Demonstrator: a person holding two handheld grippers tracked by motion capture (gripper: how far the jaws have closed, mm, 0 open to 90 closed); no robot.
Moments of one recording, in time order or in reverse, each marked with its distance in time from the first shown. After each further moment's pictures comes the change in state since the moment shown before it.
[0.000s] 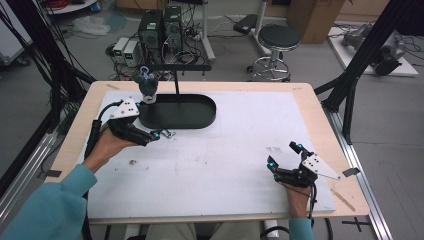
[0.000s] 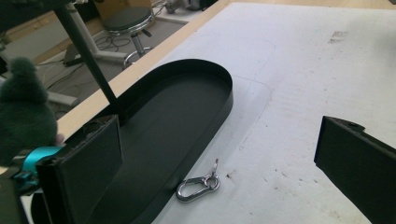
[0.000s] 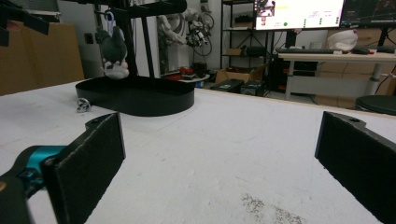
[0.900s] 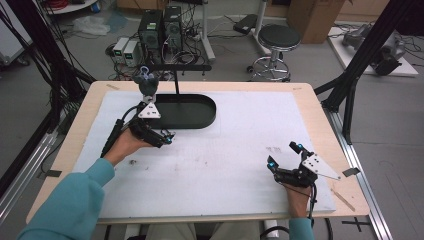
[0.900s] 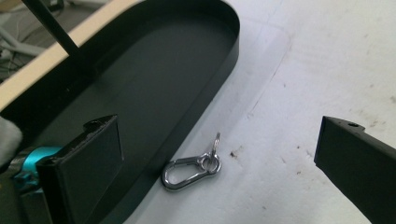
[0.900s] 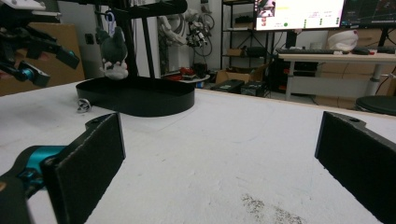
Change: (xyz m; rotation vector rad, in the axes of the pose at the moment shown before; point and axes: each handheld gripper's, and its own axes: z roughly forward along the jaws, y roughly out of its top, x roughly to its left) left arm 0.000 -0.019 0.059 0.229 -0.025 -0.009; right arm 0.000 0.000 0.000 -0.002 0.001 0.000
